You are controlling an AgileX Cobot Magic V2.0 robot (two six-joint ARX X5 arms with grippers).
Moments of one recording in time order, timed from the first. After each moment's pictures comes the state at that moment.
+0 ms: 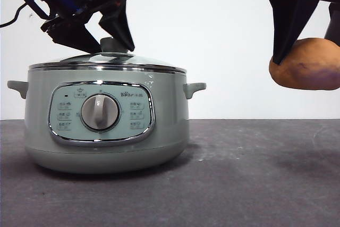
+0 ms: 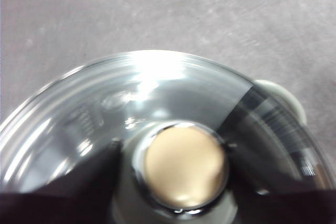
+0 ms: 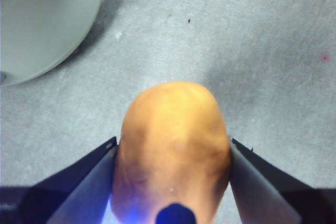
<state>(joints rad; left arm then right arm) -0.46 1.40 1.04 -0.21 0.10 -0.07 0.57 1.18 1.01 -0.88 0.08 0.23</state>
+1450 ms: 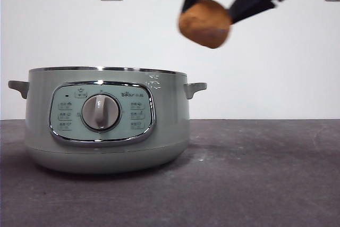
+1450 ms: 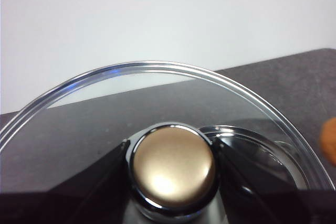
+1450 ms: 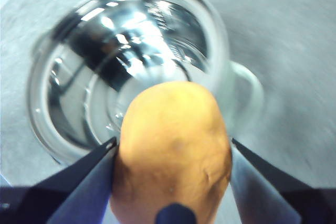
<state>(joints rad) -0.47 0.58 1.04 -0.62 -0.21 -0.01 0.65 1.35 1.18 -0.51 -0.13 0.19</state>
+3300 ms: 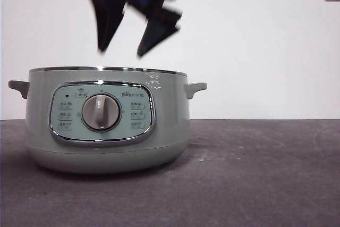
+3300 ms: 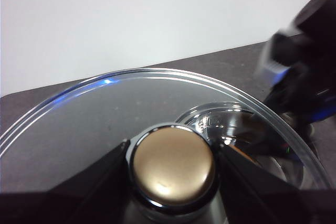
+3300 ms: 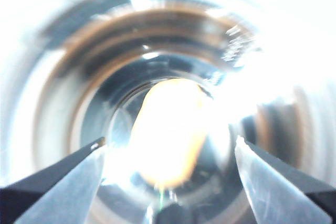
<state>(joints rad) -0.47 0.58 1.04 -0.73 -0.23 -0.01 0.82 1.90 1.78 -0.76 0.00 -0.10</state>
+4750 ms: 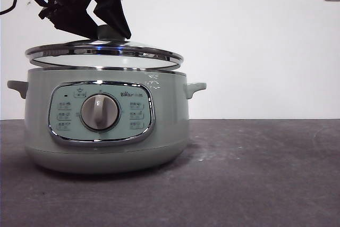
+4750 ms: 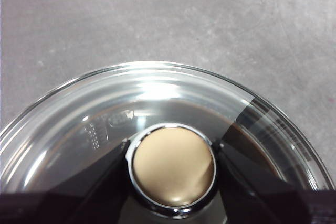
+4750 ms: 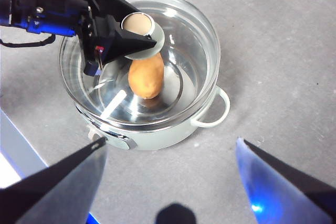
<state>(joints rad) -0.47 1.36 1.04 -0.19 0.07 -0.08 0.77 1.37 1.78 -1.16 0.03 -0.05</state>
